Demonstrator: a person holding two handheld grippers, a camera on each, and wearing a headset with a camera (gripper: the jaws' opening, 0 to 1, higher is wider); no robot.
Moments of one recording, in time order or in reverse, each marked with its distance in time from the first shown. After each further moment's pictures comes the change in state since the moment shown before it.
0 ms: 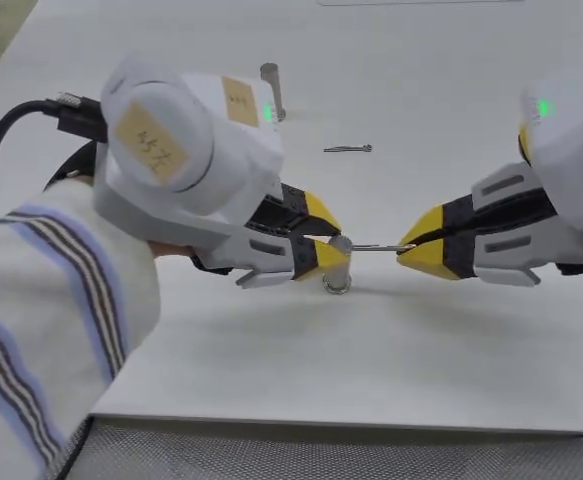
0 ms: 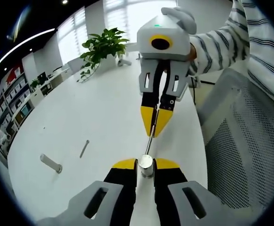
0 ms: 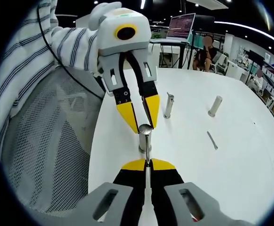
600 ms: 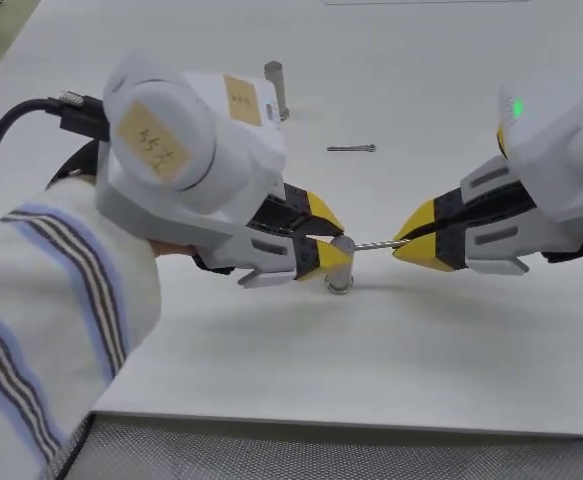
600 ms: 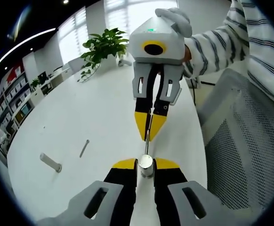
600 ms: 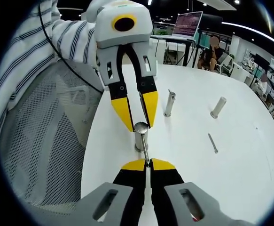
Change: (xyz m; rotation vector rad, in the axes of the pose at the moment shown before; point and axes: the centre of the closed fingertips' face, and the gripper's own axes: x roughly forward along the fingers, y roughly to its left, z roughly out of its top) left arm 0.001 0.000 0.001 -0.011 -0.004 0.001; right arm 0.010 -0.008 -0.004 -0.053 0.039 0.022
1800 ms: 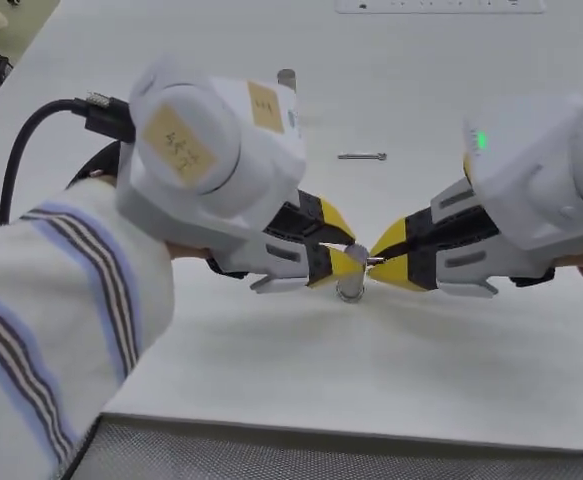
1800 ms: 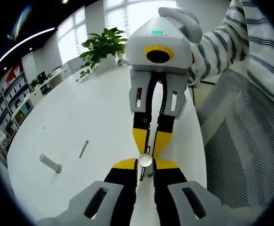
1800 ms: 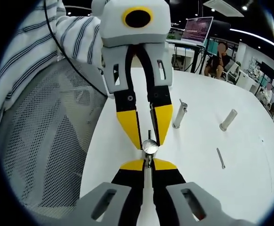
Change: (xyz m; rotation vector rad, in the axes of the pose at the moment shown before) left arm 0.004 0.002 0.003 0.007 0.008 -0.007; right arm 0.020 0.008 0.017 -0.060 -0.043 0.041
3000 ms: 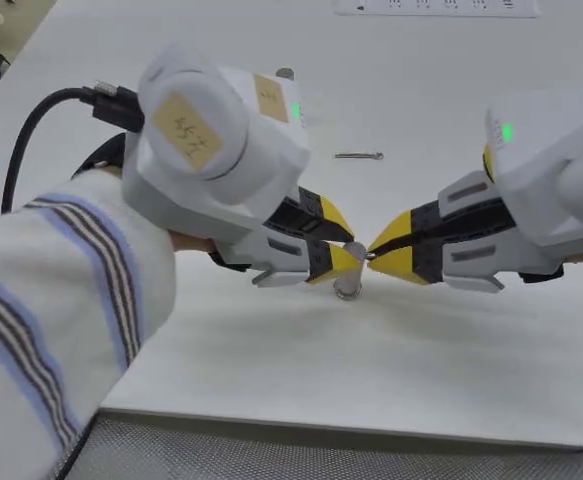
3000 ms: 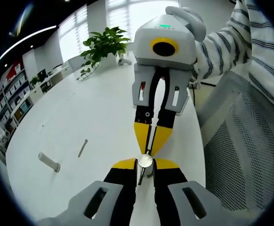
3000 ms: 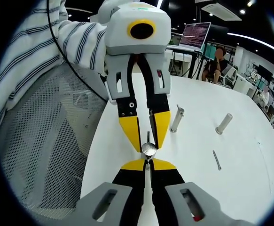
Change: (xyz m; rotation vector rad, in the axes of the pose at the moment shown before) left arm -0.002 -0.004 0.001 -0.021 -0.001 -0.005; right arm -0.010 0.000 0.008 -0.008 -0.048 -0.025
